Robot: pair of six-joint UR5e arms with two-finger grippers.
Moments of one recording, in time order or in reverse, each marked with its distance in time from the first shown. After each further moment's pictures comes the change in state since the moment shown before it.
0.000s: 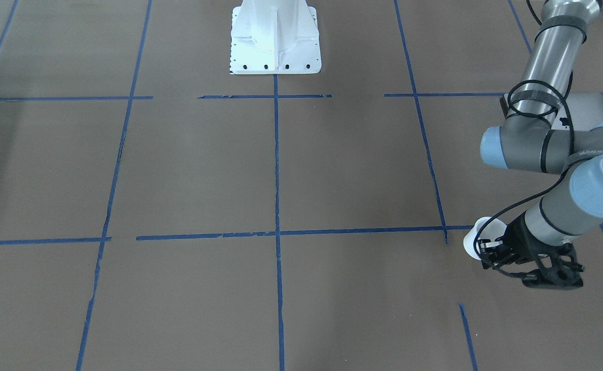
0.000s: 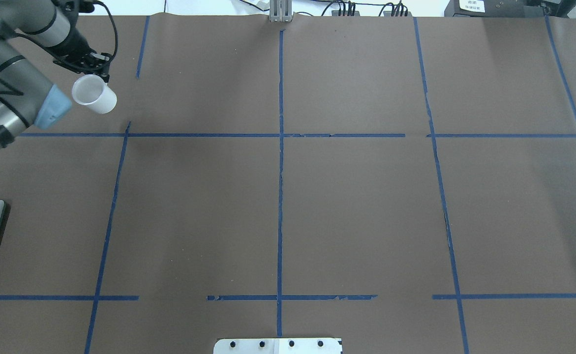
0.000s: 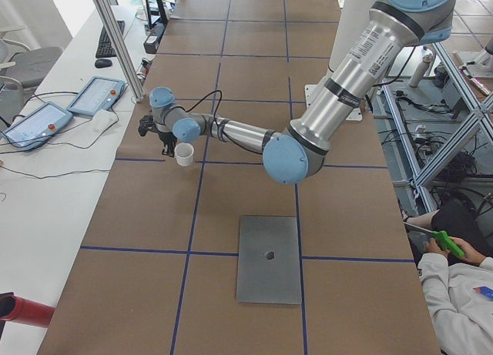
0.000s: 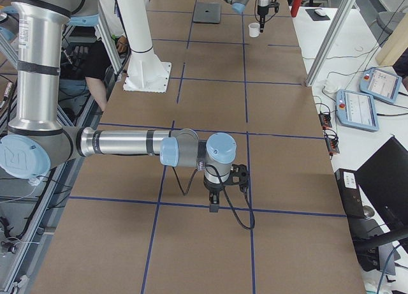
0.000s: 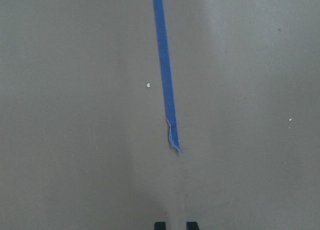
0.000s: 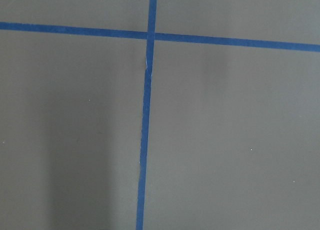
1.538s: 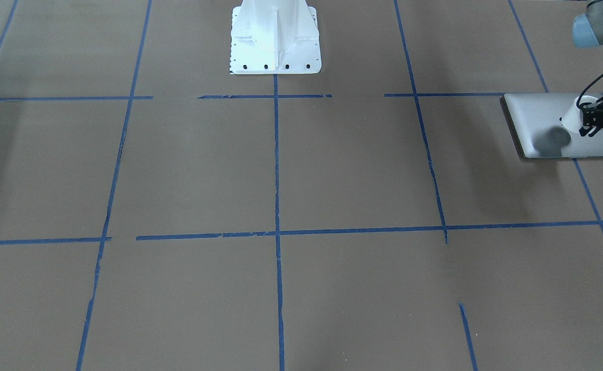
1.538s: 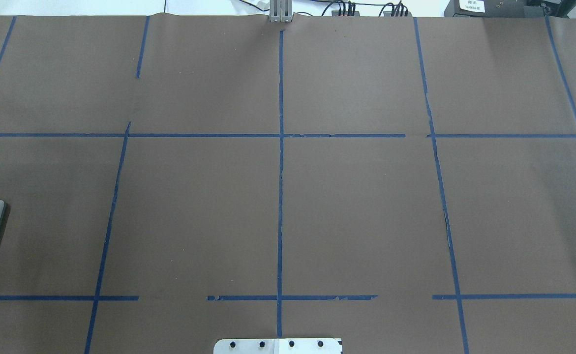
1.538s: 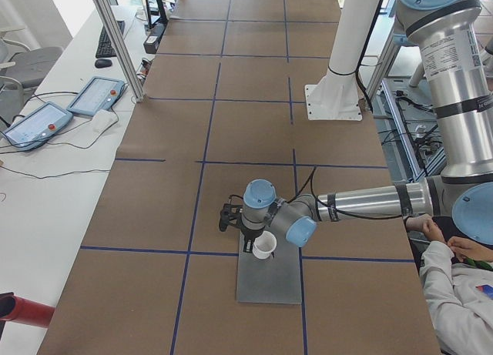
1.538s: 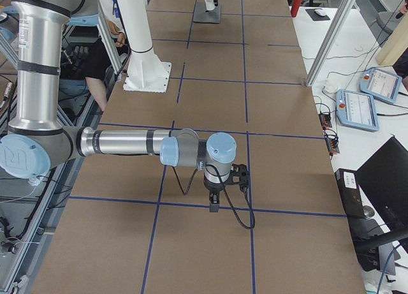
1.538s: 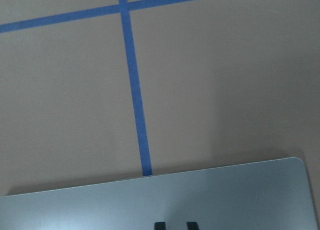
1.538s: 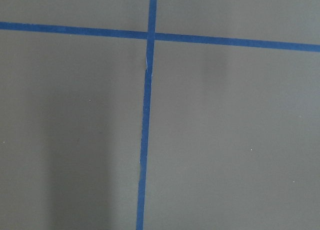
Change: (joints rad) left arm -0.096 0.852 -0.355 -0.324 0.001 0.199; right arm 0.000 0.000 0.000 0.000 0.000 0.000
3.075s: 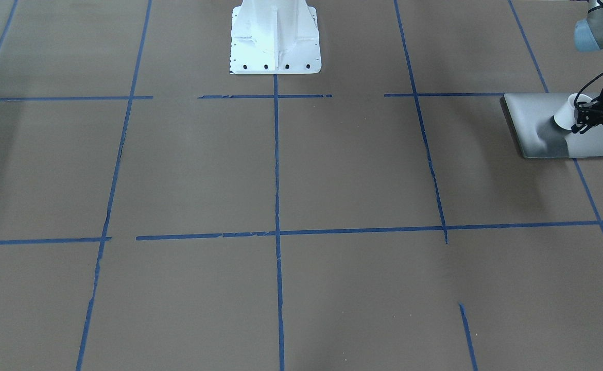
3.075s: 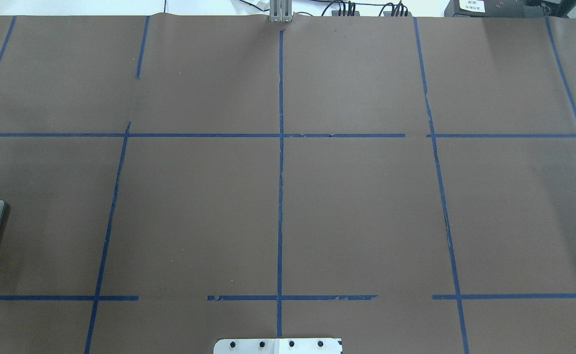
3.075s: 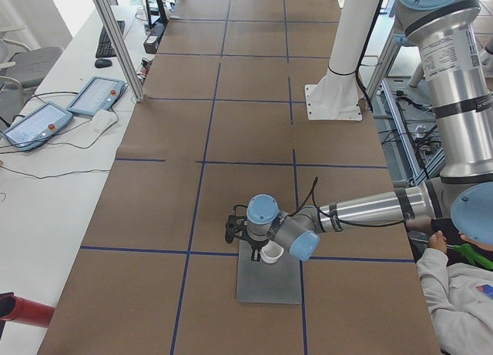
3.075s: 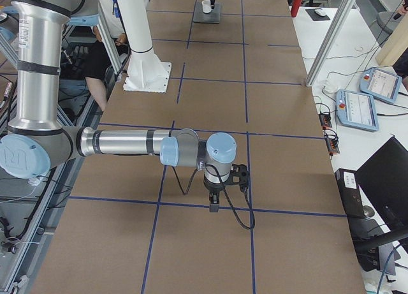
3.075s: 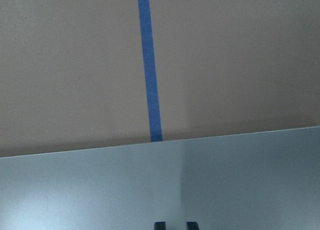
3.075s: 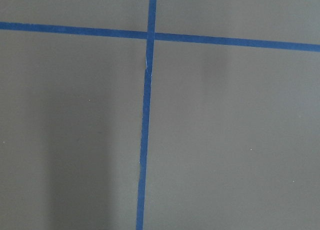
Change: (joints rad) left arm 0.010 -0.001 0.073 -0.055 -0.084 -0.043; right arm 0.000 0.000 0.000 -0.001 0.000 0.000
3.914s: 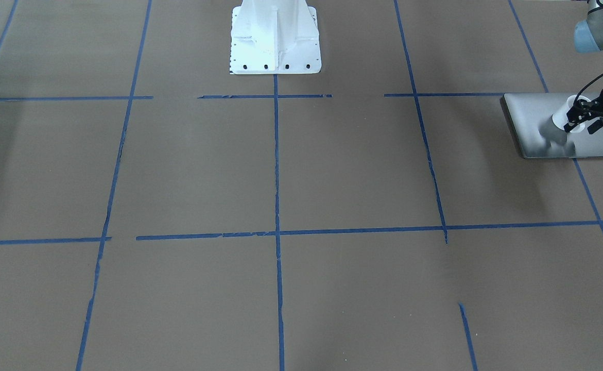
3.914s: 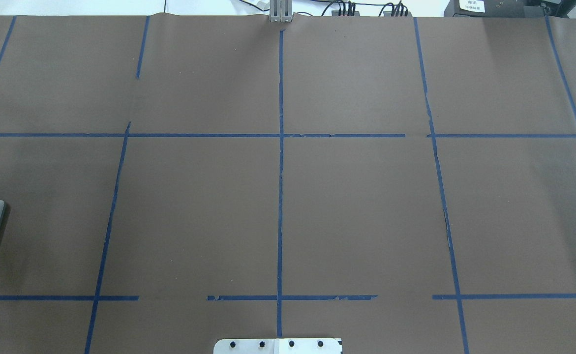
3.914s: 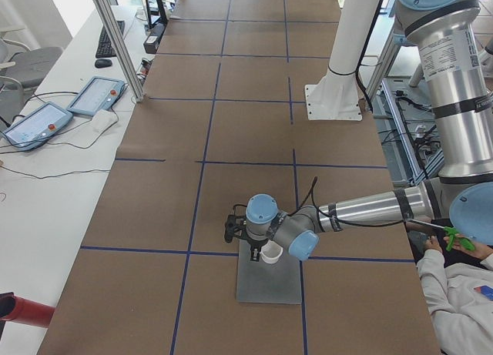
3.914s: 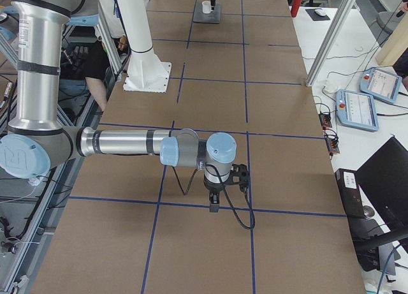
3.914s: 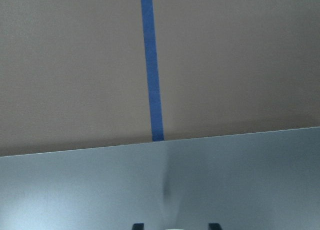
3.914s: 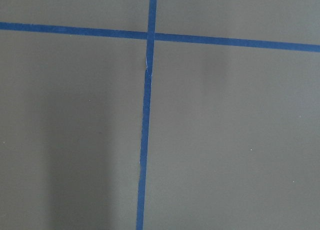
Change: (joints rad) left arm -0.002 -0.004 -0.018 -0.002 -0.001 0.014; right arm 0.000 0.000 0.000 0.001 0.000 0.000
